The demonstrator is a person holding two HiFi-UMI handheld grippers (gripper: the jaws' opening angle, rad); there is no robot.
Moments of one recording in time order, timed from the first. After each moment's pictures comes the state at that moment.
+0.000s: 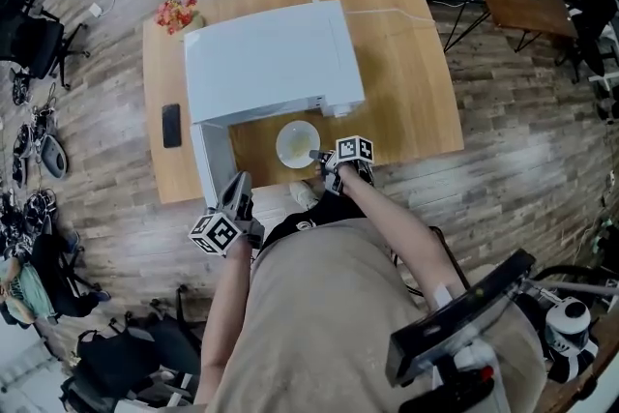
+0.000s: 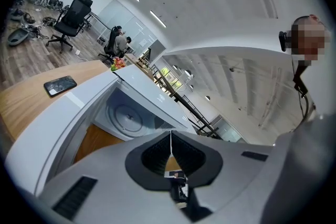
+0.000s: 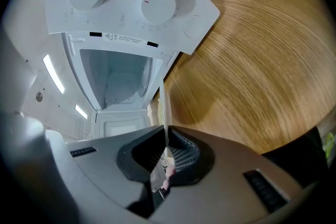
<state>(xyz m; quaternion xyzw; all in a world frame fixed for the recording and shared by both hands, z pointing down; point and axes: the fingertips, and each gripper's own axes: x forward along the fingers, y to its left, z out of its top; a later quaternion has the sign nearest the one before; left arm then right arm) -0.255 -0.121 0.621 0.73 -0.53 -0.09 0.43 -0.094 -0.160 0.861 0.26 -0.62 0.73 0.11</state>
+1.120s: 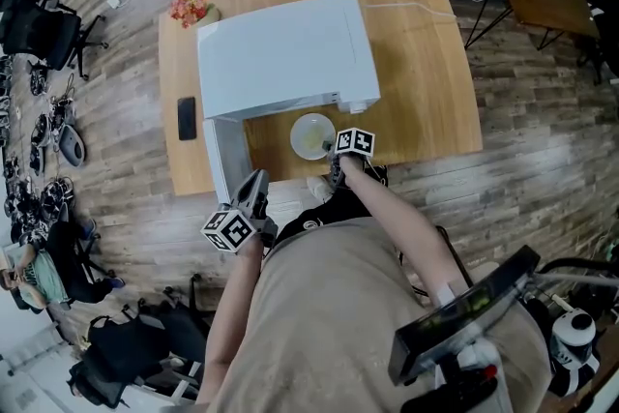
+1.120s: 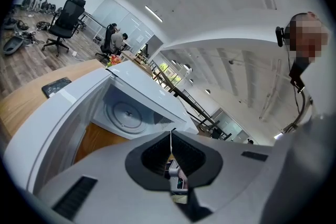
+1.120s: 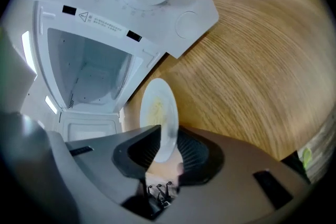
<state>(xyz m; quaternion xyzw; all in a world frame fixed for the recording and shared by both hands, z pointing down) -0.238 -0.120 0.623 0.73 -0.52 -0.05 0.43 -0.093 -0.176 0.910 0.36 -0.60 0.68 0.20</state>
